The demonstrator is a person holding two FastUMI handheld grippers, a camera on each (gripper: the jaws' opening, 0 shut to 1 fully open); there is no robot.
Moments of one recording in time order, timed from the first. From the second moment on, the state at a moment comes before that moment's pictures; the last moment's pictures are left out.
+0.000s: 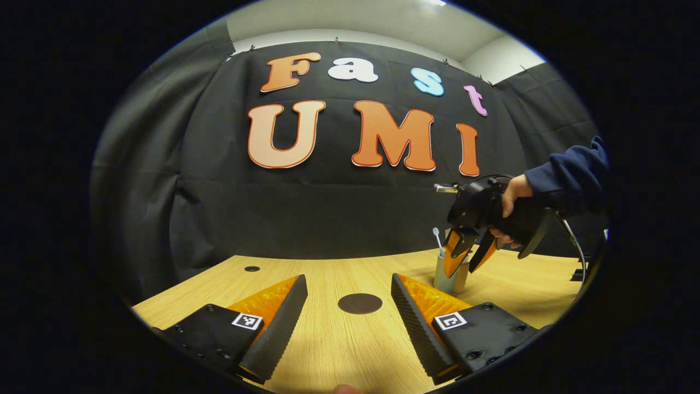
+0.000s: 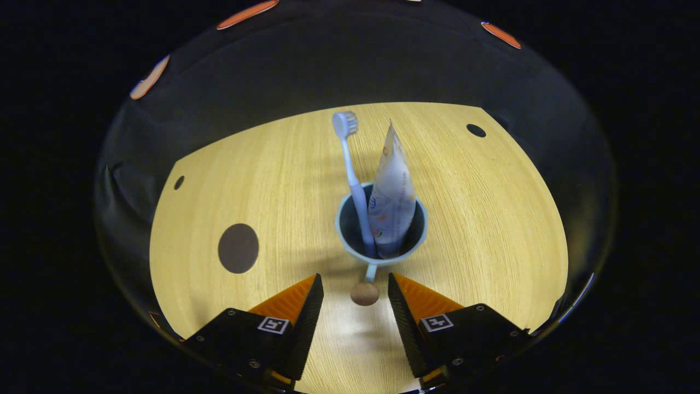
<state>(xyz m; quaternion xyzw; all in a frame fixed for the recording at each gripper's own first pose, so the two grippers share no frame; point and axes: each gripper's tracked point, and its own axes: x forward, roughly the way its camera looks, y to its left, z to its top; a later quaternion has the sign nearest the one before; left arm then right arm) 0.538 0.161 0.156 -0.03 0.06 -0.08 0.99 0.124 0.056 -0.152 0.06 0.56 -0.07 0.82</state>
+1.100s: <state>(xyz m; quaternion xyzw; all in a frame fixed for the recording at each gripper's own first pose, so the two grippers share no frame) 0.530 0.154 0.144 -0.03 0.08 -0.06 0.99 0.141 0.045 -0.181 0.02 0.54 -0.01 0.84</state>
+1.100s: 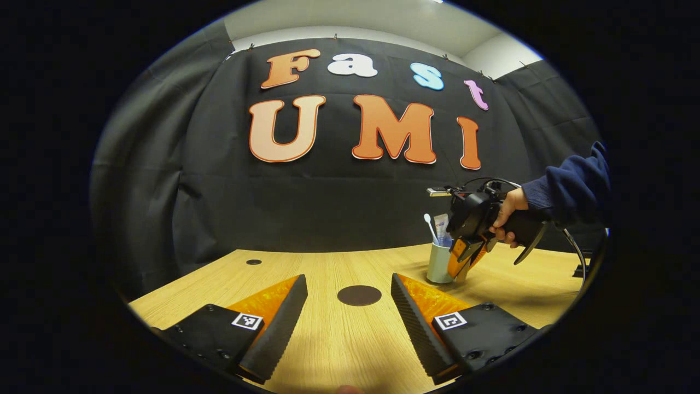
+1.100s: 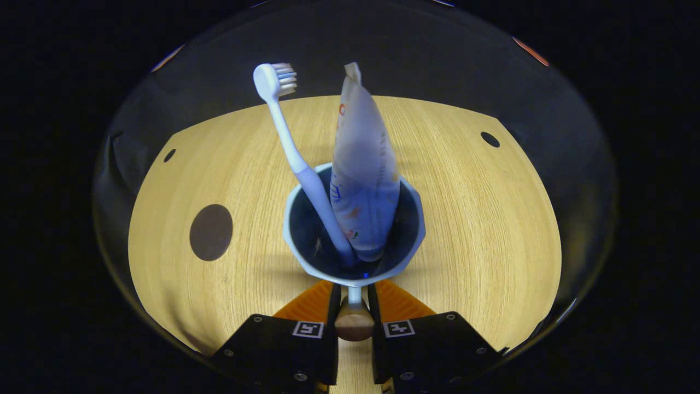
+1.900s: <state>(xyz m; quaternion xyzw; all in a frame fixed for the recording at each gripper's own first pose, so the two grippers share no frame) 0.519 0.145 0.144 -0.01 0.08 -0.06 0.99 0.161 0.092 -0.152 -0.06 0.48 0.12 0.87</state>
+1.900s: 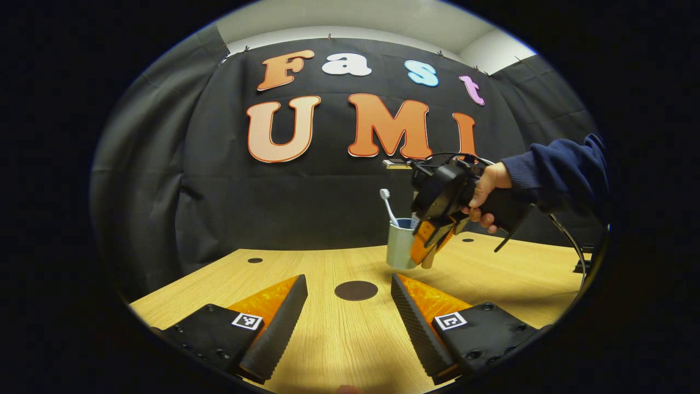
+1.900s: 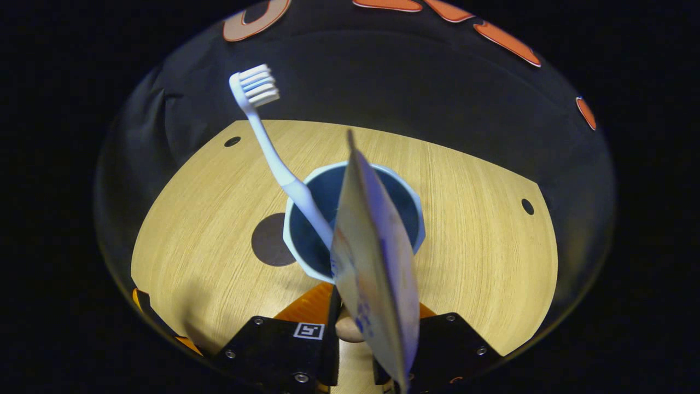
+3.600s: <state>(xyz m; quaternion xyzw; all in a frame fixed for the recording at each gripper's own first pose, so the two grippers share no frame) 0.506 0.173 0.099 -0.04 0.12 -0.03 0.99 0.131 0.117 -0.136 -0.09 0.52 0.19 0.83</state>
